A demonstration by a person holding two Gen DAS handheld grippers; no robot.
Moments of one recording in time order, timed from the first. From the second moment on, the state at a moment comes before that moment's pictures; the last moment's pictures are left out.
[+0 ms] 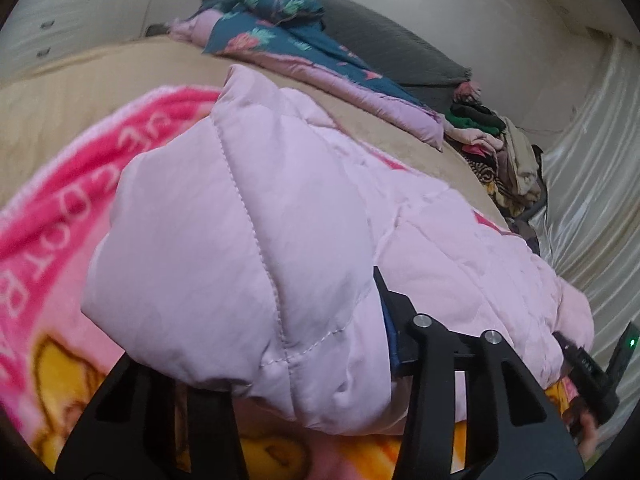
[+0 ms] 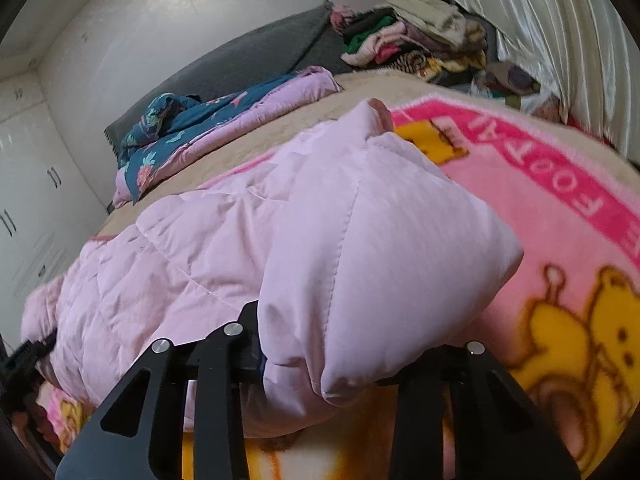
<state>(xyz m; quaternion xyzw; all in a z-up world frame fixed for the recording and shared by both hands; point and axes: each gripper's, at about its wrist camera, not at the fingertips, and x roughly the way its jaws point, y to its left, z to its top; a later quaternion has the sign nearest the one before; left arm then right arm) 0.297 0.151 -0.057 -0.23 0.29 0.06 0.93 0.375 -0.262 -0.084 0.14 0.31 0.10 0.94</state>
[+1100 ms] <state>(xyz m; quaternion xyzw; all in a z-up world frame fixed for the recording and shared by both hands) 0.186 0.125 -0.019 -0.15 0.26 0.04 0.95 0.218 -0.264 -0.026 0.03 0.24 0.15 0.96</state>
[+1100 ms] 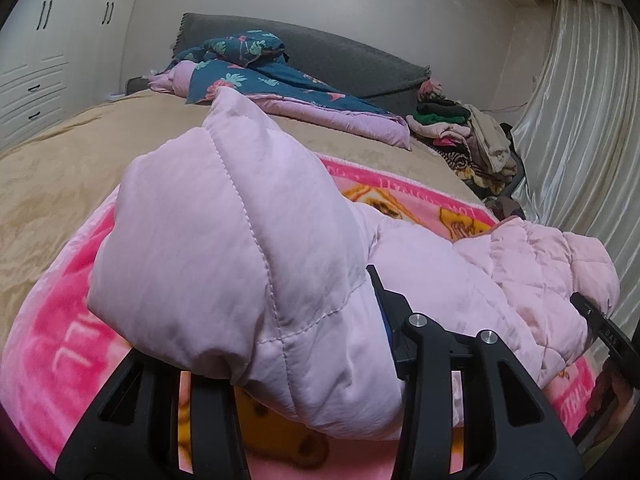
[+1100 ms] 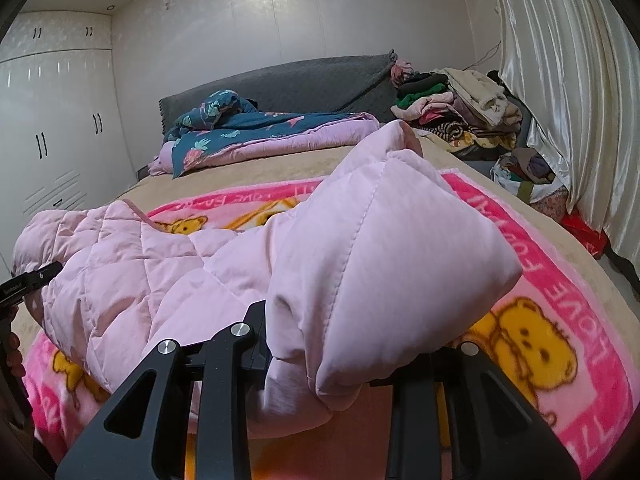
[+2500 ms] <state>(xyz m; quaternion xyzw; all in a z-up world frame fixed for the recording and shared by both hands) 0.121 0.128 -0.074 -0.15 0.34 0.06 0.92 0.174 -0.313 -0.094 0.14 0.35 0.12 0.92</state>
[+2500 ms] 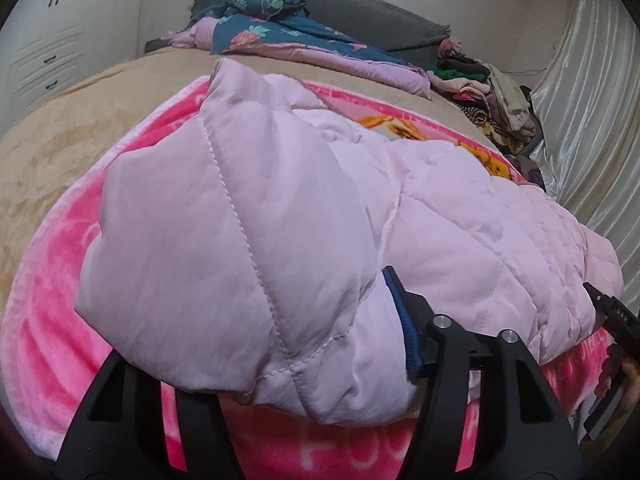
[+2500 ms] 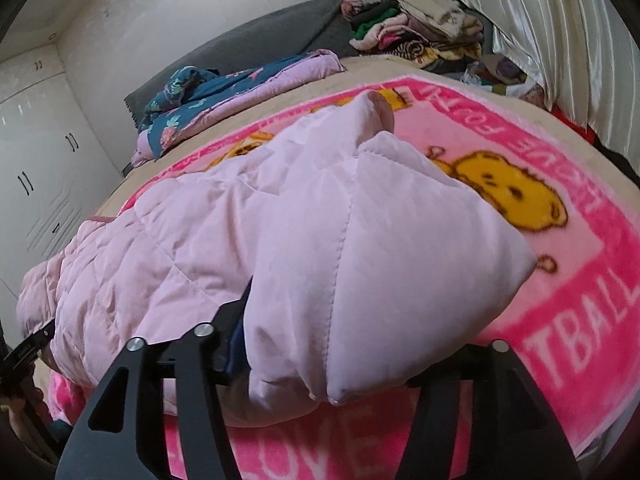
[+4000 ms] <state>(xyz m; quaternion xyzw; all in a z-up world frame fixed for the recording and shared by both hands) 0.032 0.083 -0.001 -0.11 0.27 0.07 0.95 0.035 -0.289 -0.003 0.03 0.23 0.13 0.96</state>
